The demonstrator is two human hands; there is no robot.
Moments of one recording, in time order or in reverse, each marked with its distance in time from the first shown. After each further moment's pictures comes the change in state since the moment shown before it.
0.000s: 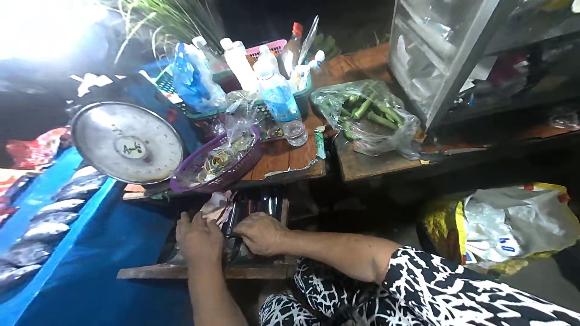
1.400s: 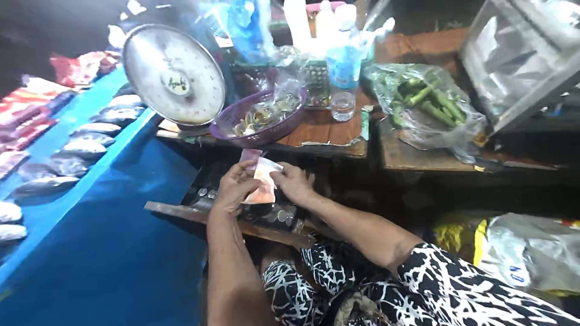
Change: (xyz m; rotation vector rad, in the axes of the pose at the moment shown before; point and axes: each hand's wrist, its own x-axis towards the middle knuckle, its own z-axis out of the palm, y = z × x) left_hand 0.009 -0.005 0.003 -1.045 -0.386 -0.158; right_hand 0.026 0.003 -0.017 0.570 0.266 0.457
